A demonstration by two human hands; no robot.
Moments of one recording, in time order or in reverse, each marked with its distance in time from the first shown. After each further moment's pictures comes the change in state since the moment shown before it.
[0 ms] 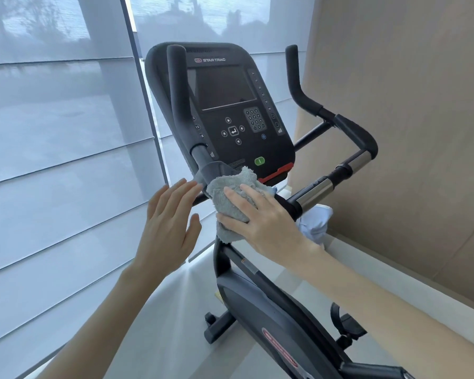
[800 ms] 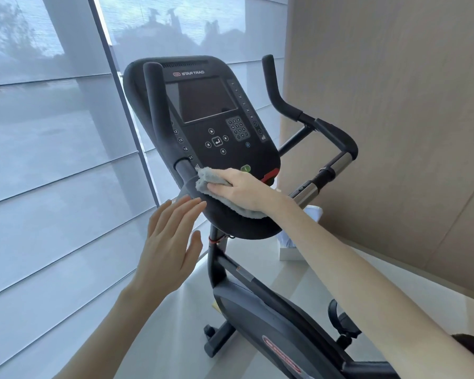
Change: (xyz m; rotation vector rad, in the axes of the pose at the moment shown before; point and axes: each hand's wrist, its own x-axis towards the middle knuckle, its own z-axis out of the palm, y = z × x) left_hand 0.008 0.014 0.004 -0.078 0.014 0.102; right_hand 0.069 0.052 0.000 1.009 -0.435 0.640
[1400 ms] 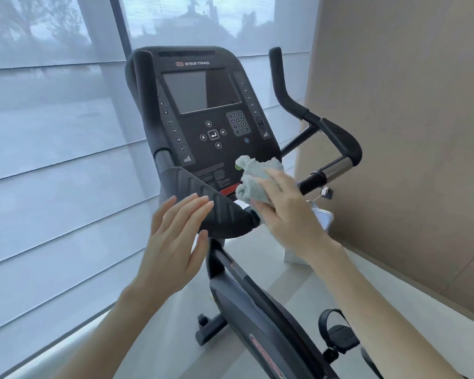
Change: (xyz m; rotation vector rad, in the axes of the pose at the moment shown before) left_hand 0.018 0.073 0.033 0.118 0.055 -0.027; right_hand -0.099 0.067 -0.040 -0.225 0.422 -0.276
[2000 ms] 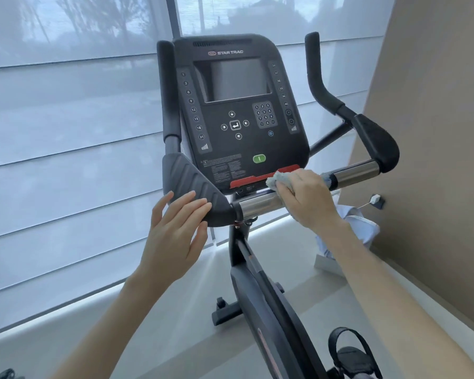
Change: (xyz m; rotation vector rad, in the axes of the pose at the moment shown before) left_hand 0.003 0.052 0.026 0.330 -0.040 -0.163; right_hand 0.026 0.119 -0.001 -0.118 0.017 -0.064
